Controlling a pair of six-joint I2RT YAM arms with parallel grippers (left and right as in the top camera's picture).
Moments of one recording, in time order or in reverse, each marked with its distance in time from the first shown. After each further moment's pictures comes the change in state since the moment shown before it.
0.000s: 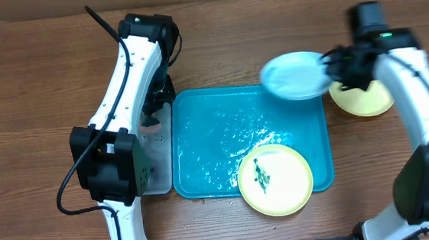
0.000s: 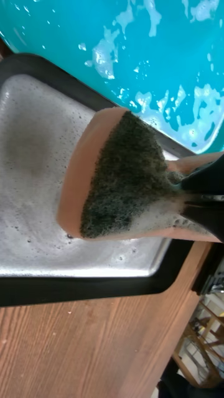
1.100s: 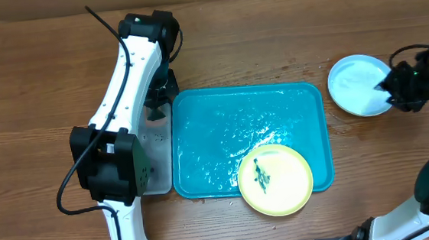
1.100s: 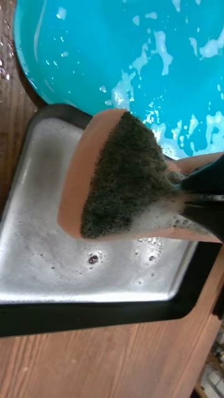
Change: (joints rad) left arm -0.001 0.000 0.000 0.092 0.045 0.008; right arm -0.372 0.039 -0.079 -0.031 -0.304 -0.237
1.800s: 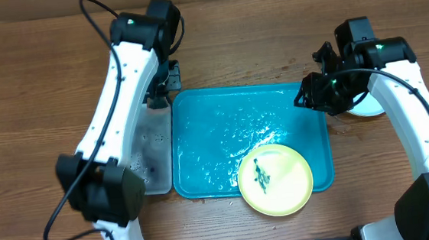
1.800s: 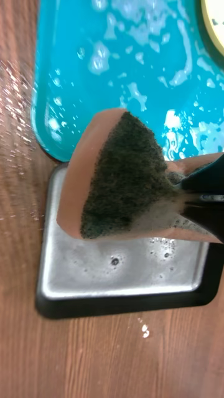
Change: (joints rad) left arm -0.035 -0.179 -0.010 0.068 0.016 0.151; right arm 0.510 -0.154 0.022 -0.179 -0.047 -0.156
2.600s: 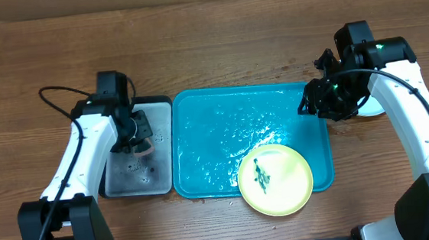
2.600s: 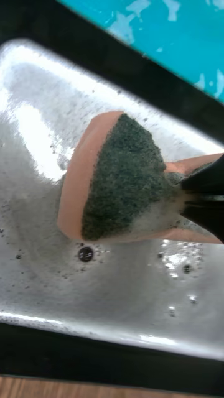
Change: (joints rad) left arm 0.281 -0.337 -0.898 0.647 0.201 0.031; right arm 0.000 0.000 0.001 -0.082 0.034 -0.019
